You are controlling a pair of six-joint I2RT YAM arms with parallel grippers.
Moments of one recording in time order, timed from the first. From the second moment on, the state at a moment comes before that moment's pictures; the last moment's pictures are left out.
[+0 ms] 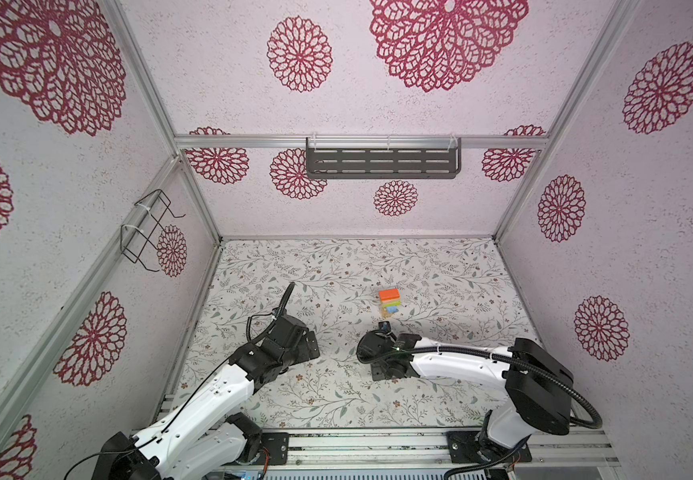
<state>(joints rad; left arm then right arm) -0.60 0.99 0.67 -0.62 -0.20 -0.78 1.08 1.61 1.08 -0.81 0.30 0.88</state>
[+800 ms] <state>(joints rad) -0.47 1.30 1.05 -0.60 -0.20 -0.65 0.66 1.86 1.80 -1.12 0.19 0.27</state>
